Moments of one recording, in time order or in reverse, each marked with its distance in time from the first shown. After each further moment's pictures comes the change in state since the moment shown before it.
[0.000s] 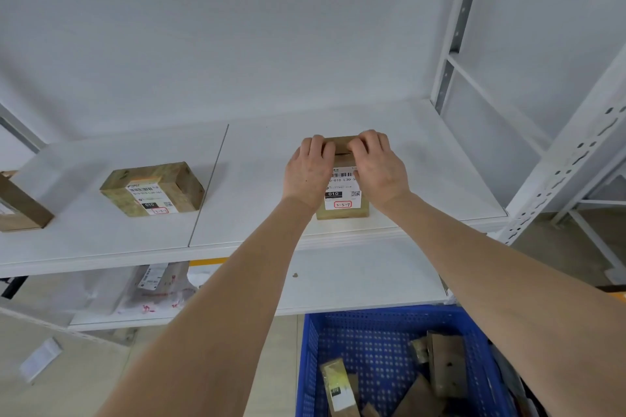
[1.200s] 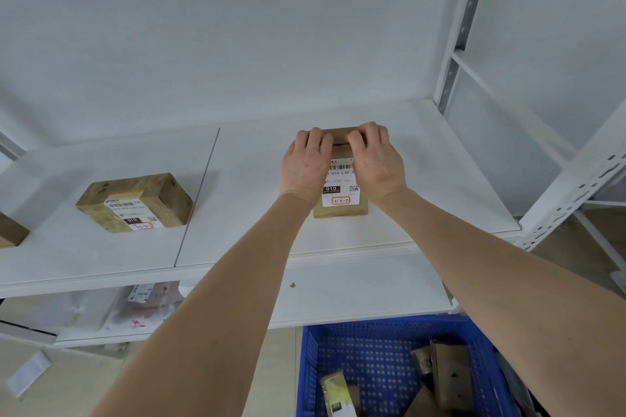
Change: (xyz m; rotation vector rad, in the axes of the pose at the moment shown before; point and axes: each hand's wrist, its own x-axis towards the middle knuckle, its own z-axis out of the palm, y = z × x) left_hand 0.041 -0.016 0.042 0.044 0.169 0.010; right_hand 0.043 0.016 0.036 -0.025 0.125 0.035
